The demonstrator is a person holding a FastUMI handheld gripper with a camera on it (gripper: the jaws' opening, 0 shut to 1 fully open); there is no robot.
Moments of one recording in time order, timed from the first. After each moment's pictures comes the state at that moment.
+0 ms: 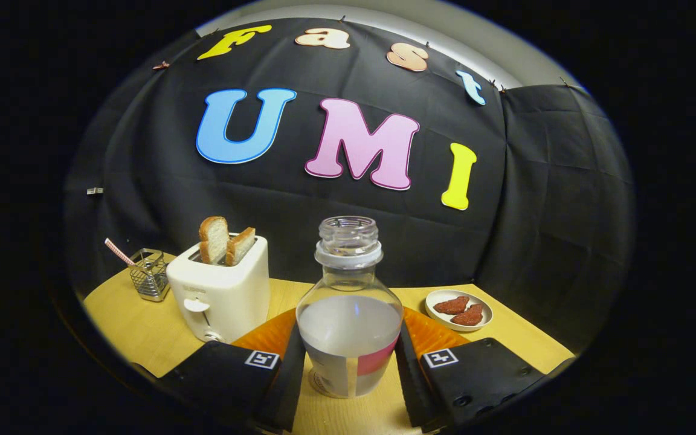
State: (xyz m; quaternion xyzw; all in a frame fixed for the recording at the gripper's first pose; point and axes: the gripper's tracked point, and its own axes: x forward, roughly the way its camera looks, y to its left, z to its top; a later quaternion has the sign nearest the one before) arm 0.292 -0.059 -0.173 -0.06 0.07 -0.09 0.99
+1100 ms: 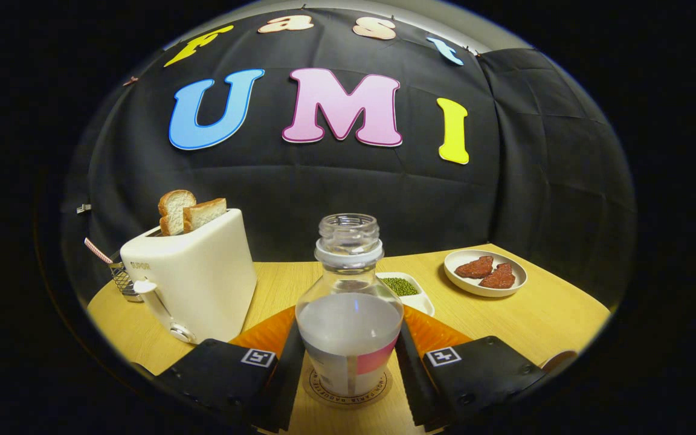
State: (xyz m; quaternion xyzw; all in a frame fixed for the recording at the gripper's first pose) arm 0.329 -0.082 -0.245 0.01 0.10 -0.09 0.99
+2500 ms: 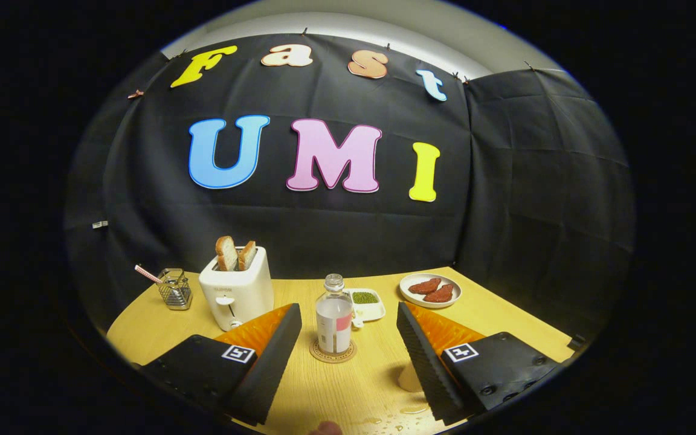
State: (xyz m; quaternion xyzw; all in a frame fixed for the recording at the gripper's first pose) arm 0.147 -0.061 -0.101 -0.01 0.06 -0.12 0.99
